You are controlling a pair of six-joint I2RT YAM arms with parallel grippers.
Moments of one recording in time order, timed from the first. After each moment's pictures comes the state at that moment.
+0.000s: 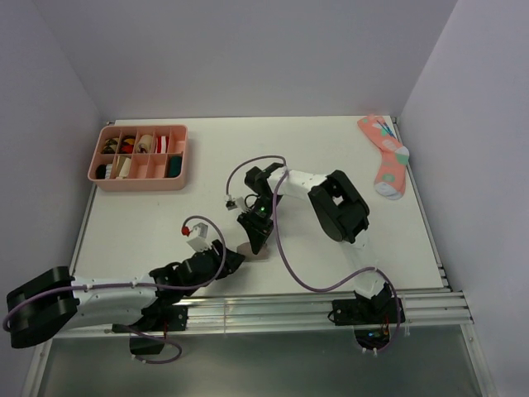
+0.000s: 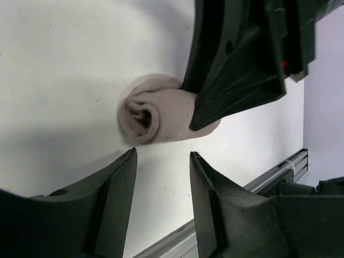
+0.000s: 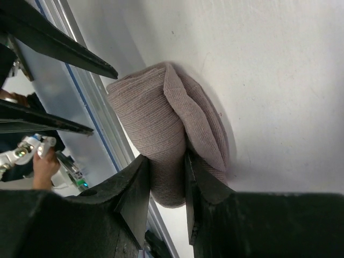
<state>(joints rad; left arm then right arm) -1.10 0.98 0.13 0.35 -0.40 -1.18 0.70 2.21 1.59 -1.07 -0.78 -0.39</state>
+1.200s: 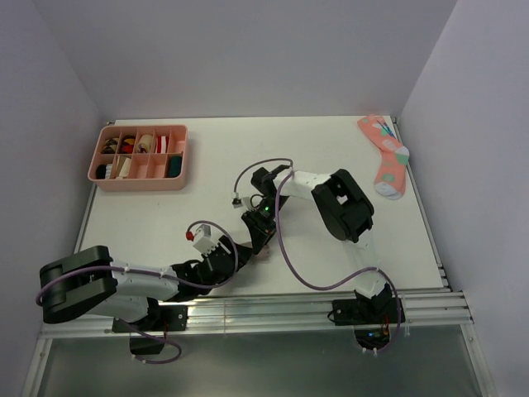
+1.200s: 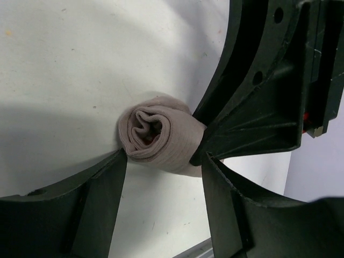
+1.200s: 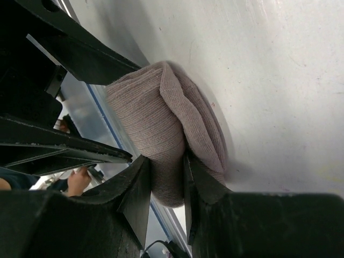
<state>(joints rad) -1.20 1.29 0.24 0.41 -0.61 -1.51 0.67 2.18 1.49 -0.98 -0.83 -0.24</state>
